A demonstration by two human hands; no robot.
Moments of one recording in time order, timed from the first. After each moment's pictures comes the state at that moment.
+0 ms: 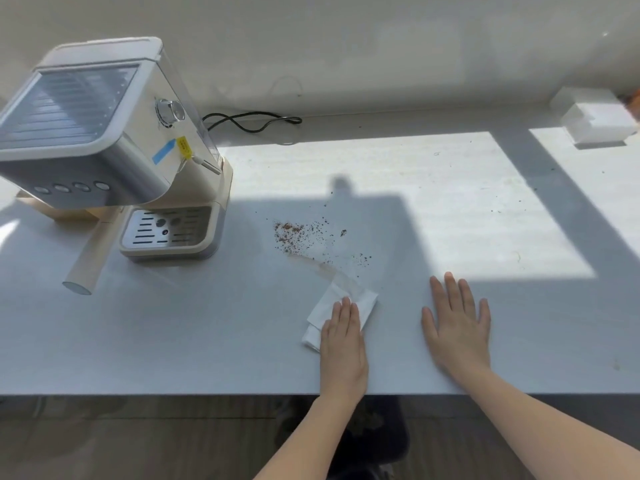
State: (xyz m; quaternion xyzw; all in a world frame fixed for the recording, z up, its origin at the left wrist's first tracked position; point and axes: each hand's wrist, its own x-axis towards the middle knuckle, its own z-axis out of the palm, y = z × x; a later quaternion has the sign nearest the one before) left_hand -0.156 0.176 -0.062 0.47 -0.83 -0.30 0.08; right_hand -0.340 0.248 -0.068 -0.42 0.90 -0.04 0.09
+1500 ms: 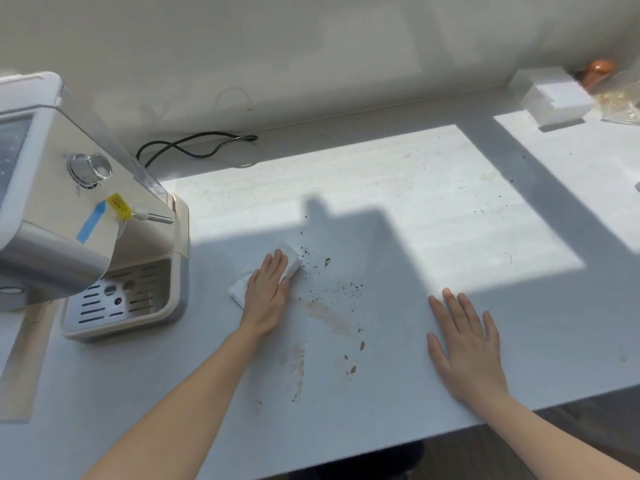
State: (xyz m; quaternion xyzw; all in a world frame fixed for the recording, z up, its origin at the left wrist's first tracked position) left_hand -0.144 -0.046 -0.064 0.39 -0.85 -0.36 0.06; right_hand -0.339 0.248 -0.066 -0.41 0.91 -0.05 0.09
